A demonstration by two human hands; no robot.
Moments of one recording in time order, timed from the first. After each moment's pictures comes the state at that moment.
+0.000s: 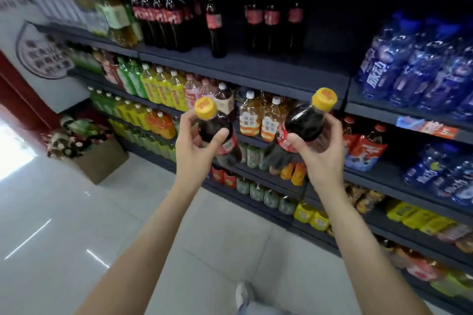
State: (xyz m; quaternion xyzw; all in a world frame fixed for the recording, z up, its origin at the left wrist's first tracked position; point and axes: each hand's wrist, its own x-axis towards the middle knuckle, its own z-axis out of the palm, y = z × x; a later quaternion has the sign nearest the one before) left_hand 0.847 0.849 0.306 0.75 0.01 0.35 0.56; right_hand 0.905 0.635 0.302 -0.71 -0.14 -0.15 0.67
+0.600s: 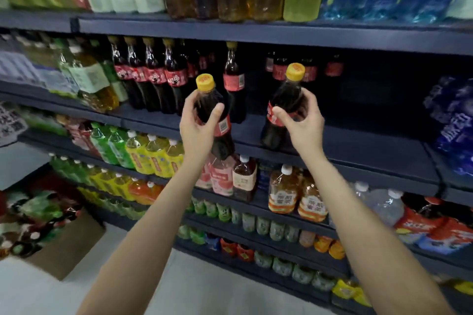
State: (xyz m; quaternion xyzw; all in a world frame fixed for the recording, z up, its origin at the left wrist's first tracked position) left_hand 1.183 1.078 0.344 0.72 -0.03 0.40 0.56; right_hand 1.231 0.877 0.343 -0.73 -0.13 -0.25 0.62
